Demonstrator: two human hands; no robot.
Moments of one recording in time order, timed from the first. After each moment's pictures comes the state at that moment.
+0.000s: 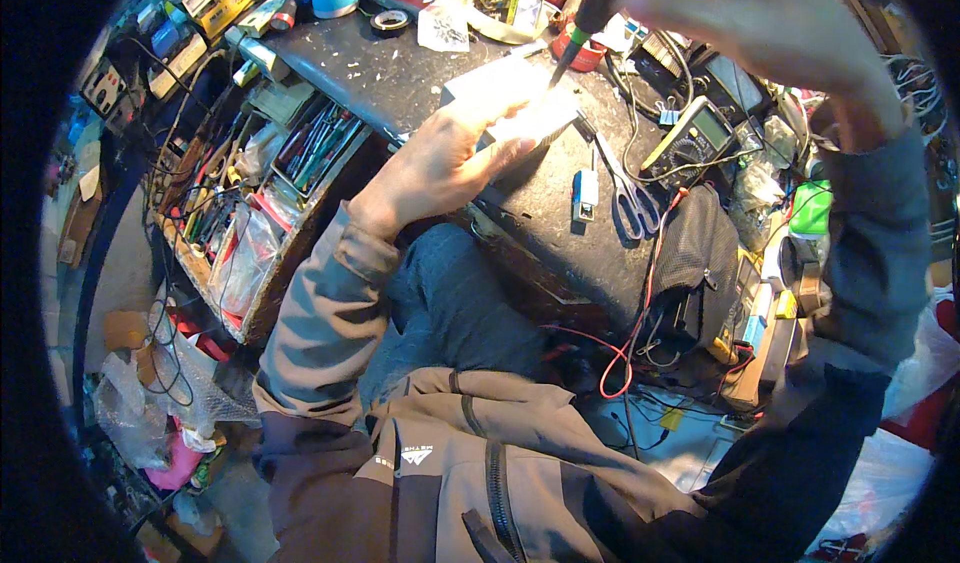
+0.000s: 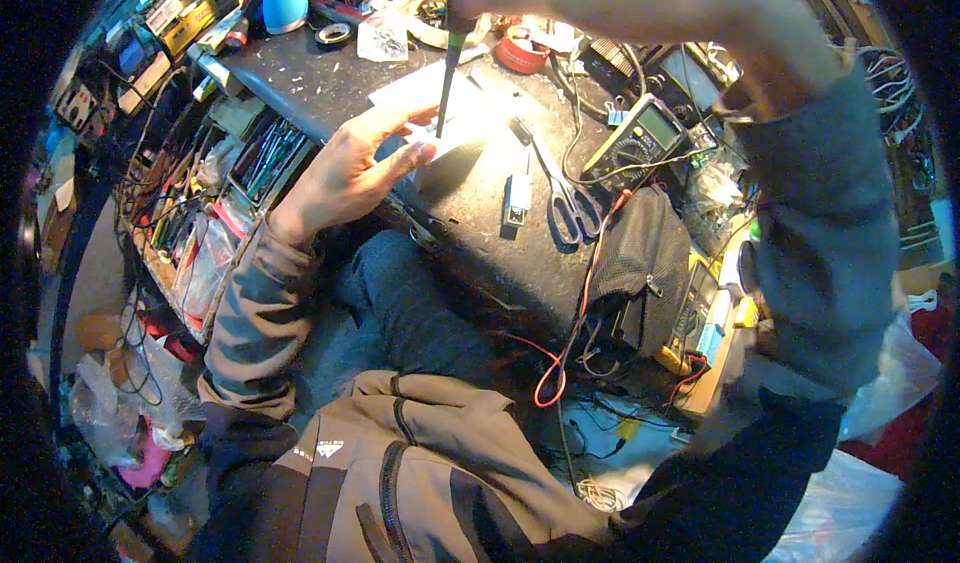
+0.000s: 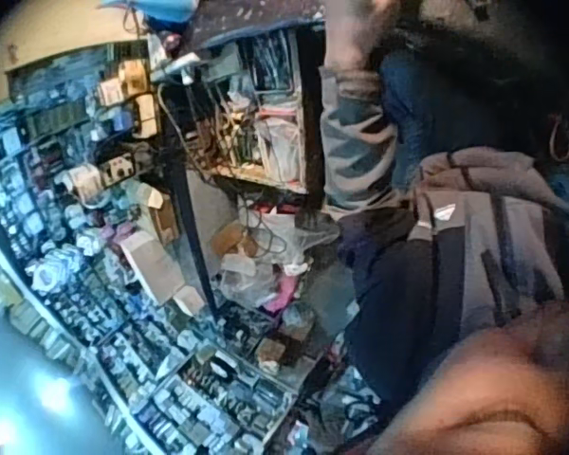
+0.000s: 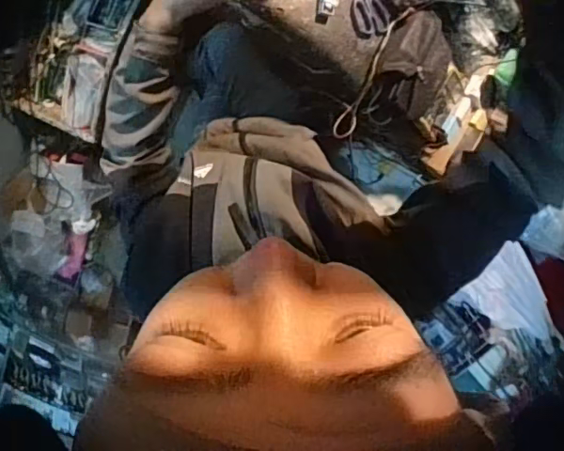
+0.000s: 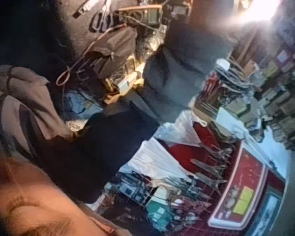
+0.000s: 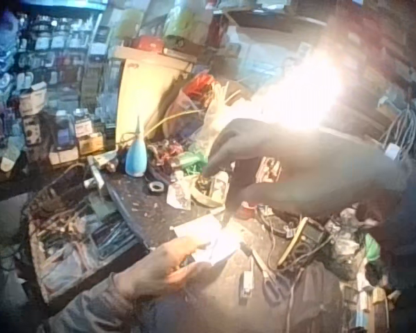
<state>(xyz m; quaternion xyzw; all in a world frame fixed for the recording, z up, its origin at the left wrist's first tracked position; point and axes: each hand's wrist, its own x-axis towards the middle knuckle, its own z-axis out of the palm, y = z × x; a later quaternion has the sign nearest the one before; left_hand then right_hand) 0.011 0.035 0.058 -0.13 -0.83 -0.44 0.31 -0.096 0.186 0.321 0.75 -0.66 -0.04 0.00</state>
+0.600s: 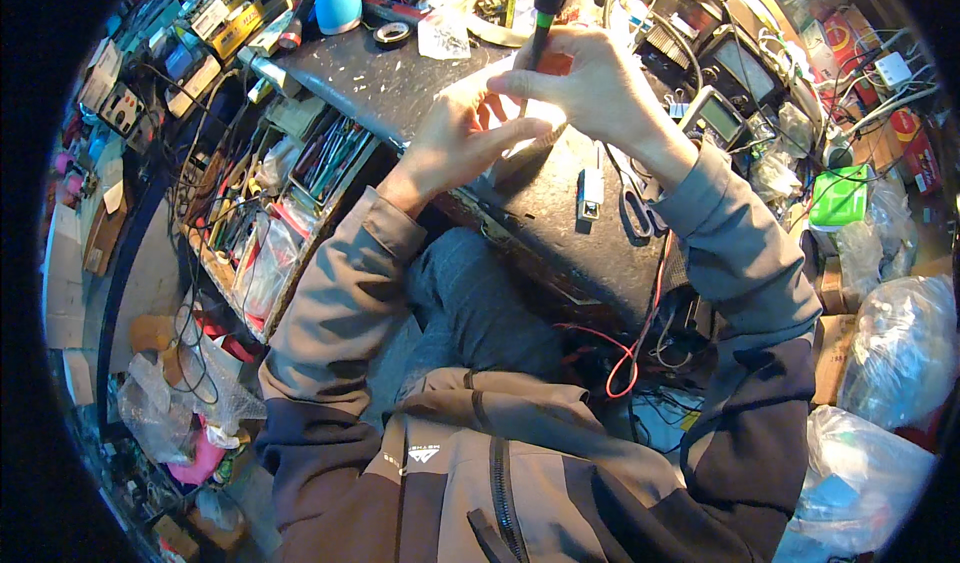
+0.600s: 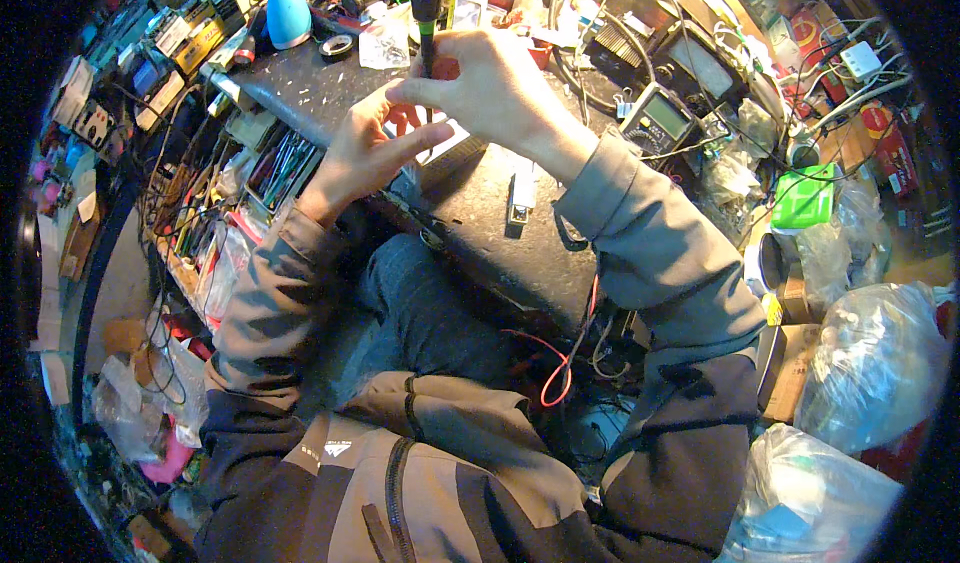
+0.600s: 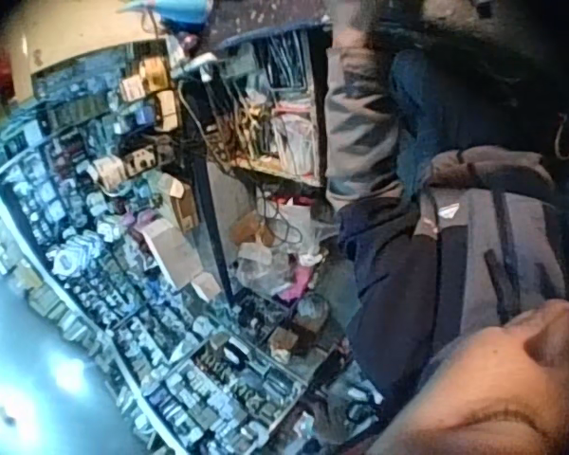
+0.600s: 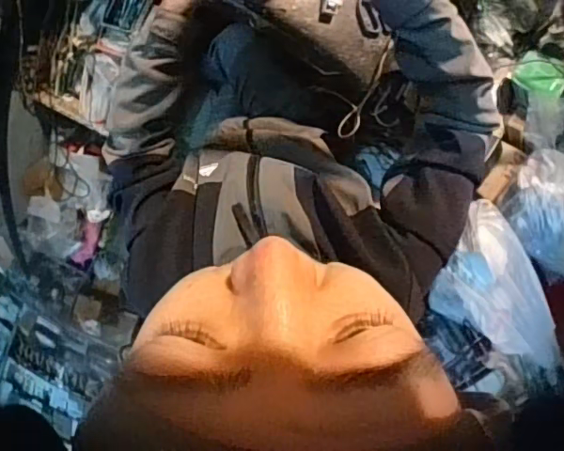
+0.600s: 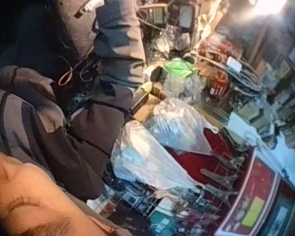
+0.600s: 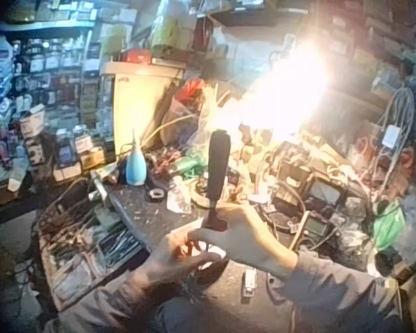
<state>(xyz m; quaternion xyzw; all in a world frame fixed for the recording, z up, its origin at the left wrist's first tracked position) -0.016 0.045 0.066 -0.03 -0.80 -0.54 0.26 -0.132 0.179 0.140 0.54 -0.72 0.42 -0.08</state>
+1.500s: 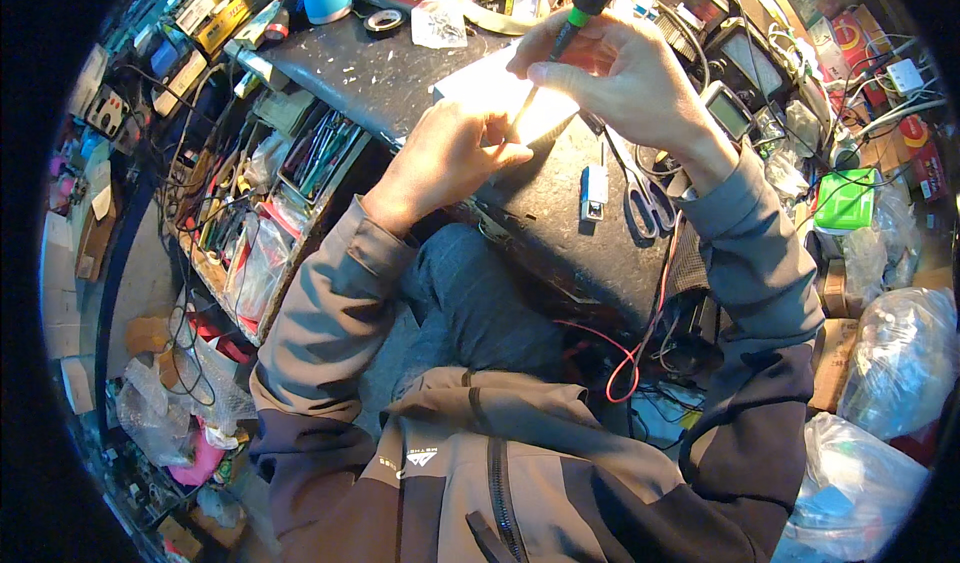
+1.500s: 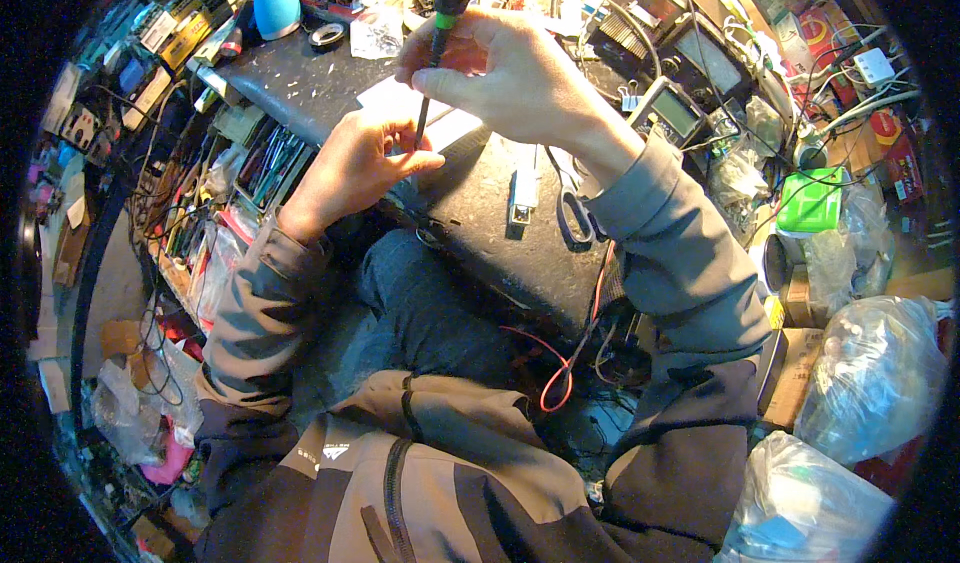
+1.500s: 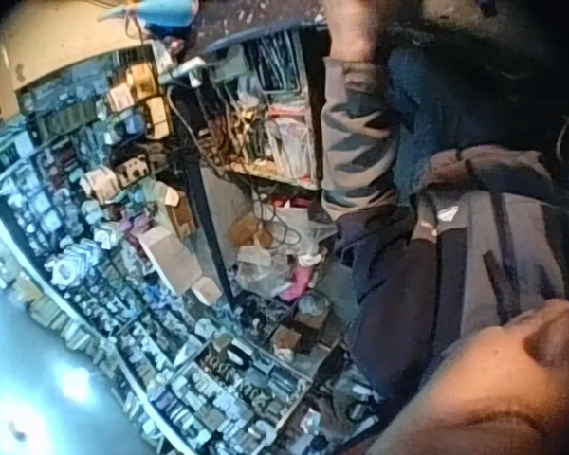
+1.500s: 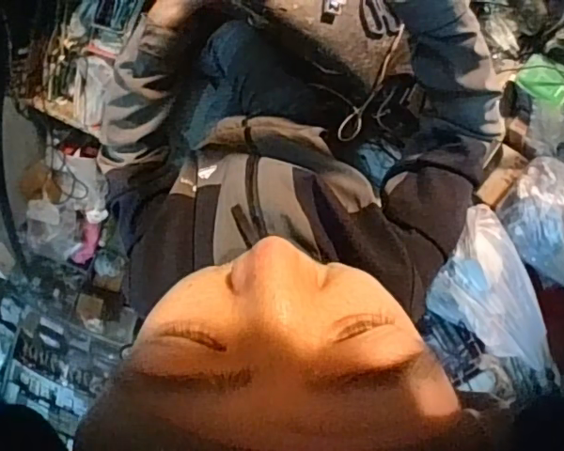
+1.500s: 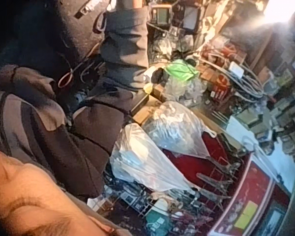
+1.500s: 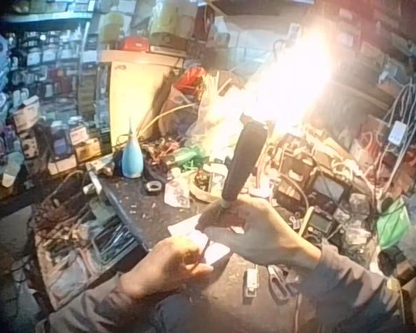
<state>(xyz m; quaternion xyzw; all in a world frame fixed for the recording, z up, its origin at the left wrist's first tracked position) -0.005 0.044 0.064 0.00 -0.89 -0.41 0.19 -0.136 0.188 0.151 0.57 -0.62 0.50 -0.20</state>
